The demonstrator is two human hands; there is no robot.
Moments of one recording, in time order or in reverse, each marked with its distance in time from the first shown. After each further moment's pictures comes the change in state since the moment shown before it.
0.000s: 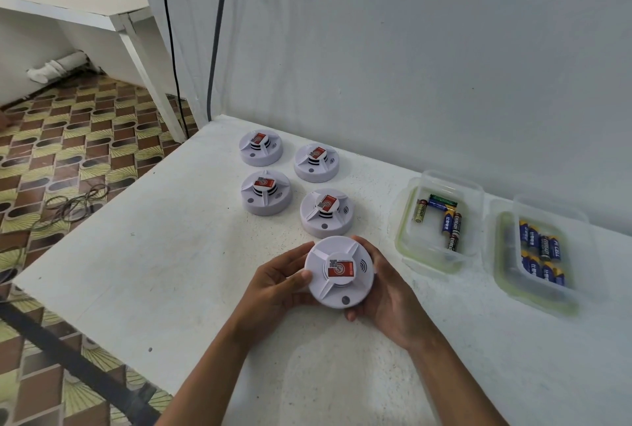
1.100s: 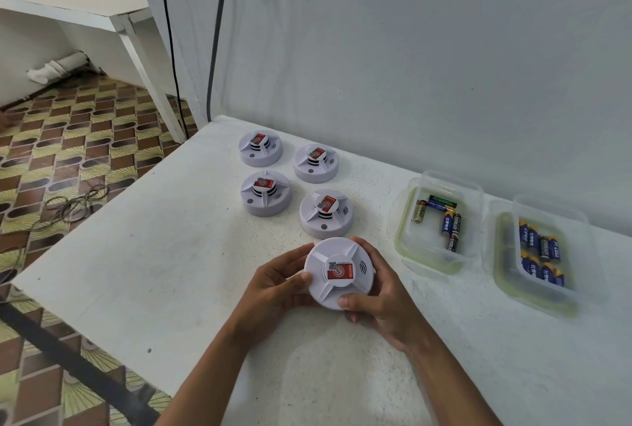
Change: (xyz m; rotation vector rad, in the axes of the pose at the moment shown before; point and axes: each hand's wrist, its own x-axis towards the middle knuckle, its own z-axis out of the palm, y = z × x) left_hand -0.001 0.001 0.000 -0.002 -0.023 -0.006; right_hand 0.001 0.006 -0.006 -0.299 0.057 -0.058
